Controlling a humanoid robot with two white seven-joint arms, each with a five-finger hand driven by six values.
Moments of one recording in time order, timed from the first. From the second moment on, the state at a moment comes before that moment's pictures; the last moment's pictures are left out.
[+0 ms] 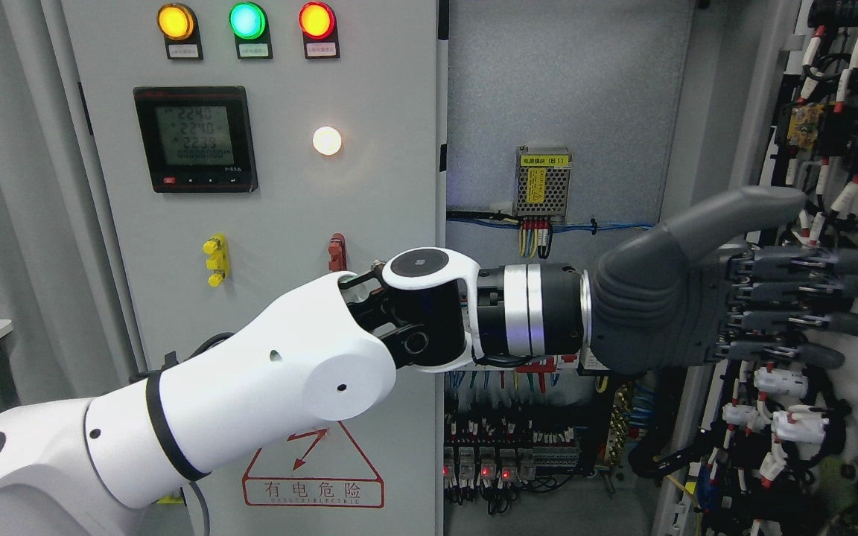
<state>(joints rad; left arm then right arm) -1.64 0.13 -1.22 -1.35 1.56 0.10 -0.55 0.11 0.00 0.30 -0.04 -0.22 -0.36 0.18</state>
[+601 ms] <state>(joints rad) -1.67 0.04 -1.23 -1.28 1.56 0.09 -0.52 0.11 0.00 0.30 -0.04 -0.22 -0.36 0.18</state>
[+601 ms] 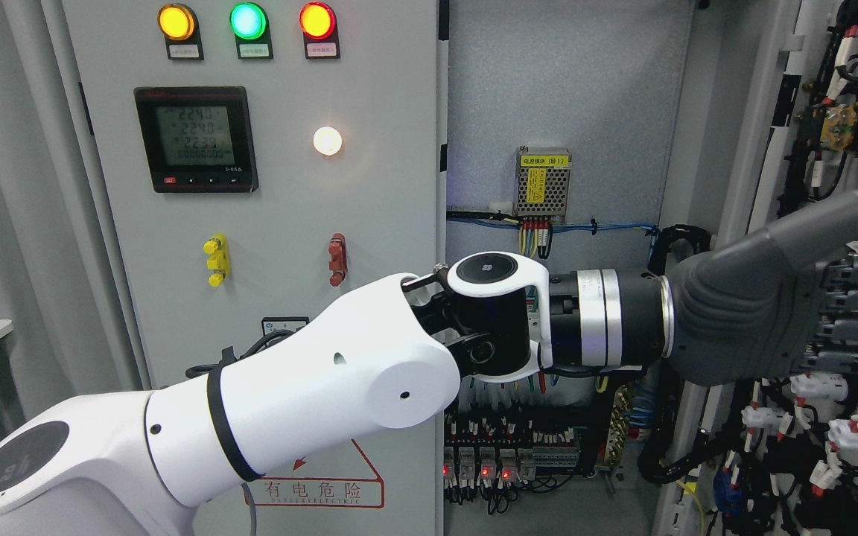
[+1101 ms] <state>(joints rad) -1.67 0.02 -1.24 -1.25 1.56 0.08 -0.52 0.11 0.00 0.30 -0.04 -0.22 -0.36 0.18</state>
